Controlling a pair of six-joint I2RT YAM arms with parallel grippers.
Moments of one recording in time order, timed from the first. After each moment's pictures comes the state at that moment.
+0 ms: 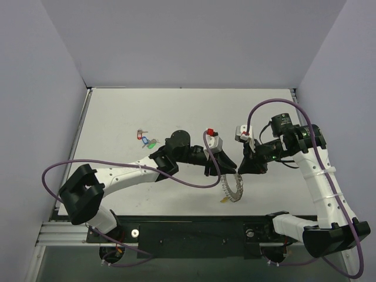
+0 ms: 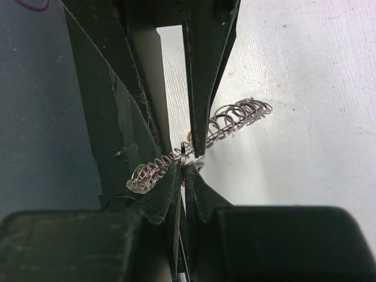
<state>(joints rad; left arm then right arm) -0.98 1.54 1.02 0.55 0.76 -0.14 0.22 1.16 1.33 -1.46 -0.84 -0.93</state>
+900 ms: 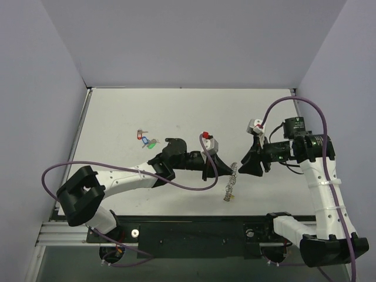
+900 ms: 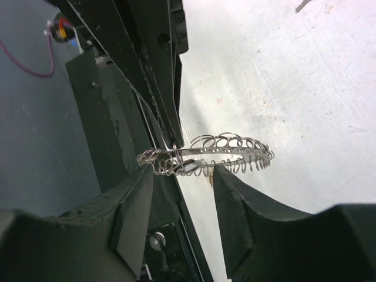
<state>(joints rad) -0.99 1.53 0.93 0.62 0.68 -0.24 0.10 1.09 1.26 -1.36 -0.94 -0.80</state>
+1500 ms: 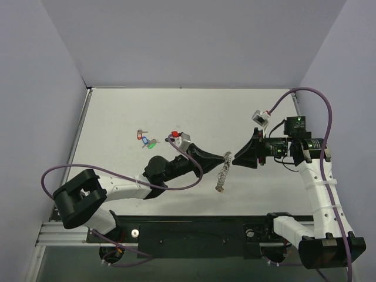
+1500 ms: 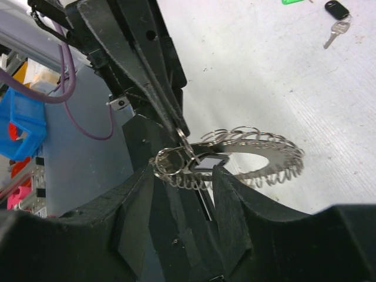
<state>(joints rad) -1.01 1.47 0.63 1.22 0.27 -0.58 0.04 1.04 1.14 -1.02 -1.17 -0.34</state>
